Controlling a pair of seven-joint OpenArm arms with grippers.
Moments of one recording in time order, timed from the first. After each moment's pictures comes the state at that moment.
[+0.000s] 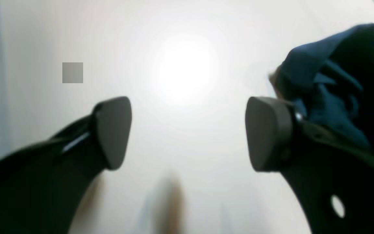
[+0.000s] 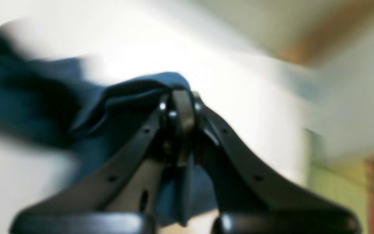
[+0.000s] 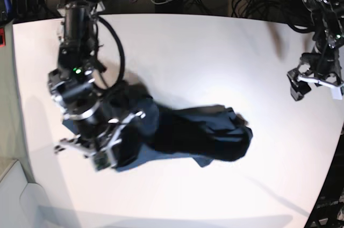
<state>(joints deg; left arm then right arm) 14.6 -16.4 -27.9 101.9 -37.5 0.3 43.3 8.2 -0.6 3.1 117.1 -9.4 23.6 -47.8</state>
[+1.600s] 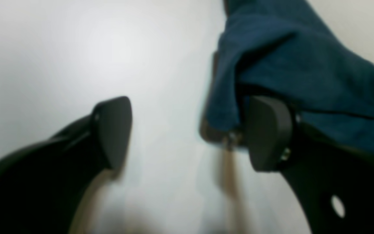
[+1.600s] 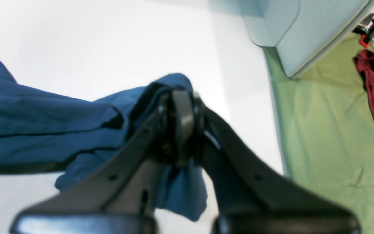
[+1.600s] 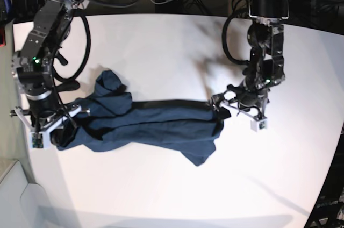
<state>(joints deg) -5.7 -5.3 -3.0 77.1 -27.5 0.5 36.8 2.1 -1.8 22.3 116.7 -2.0 23.4 -47.7</state>
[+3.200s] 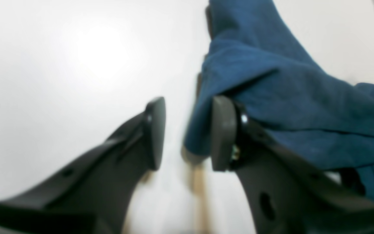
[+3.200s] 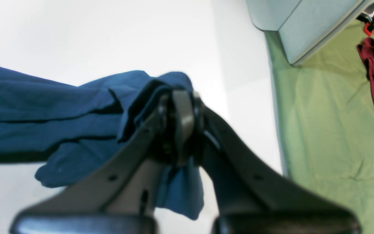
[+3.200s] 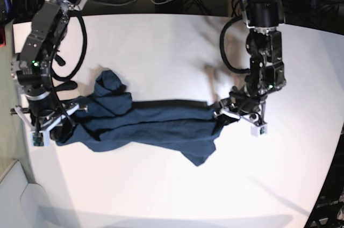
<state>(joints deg) -9.0 -2.0 -9.9 72.0 -27.3 -8.1 36.8 2.1 0.2 22.4 113.0 -2.2 23.4 -47.6</state>
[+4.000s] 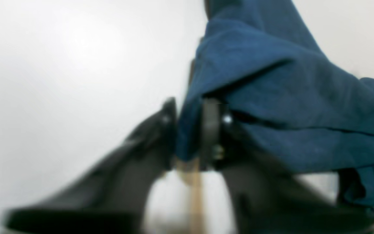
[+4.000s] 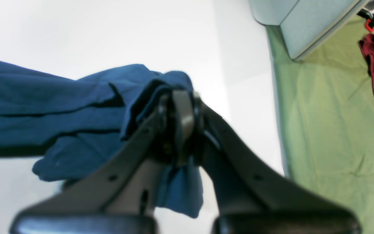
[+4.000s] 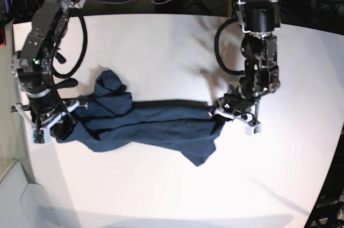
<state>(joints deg) -11.1 -0.8 -10.2 66.8 -27.3 -8.1 36.7 1.2 0.2 22.4 113.0 -2.4 23.4 -47.5</state>
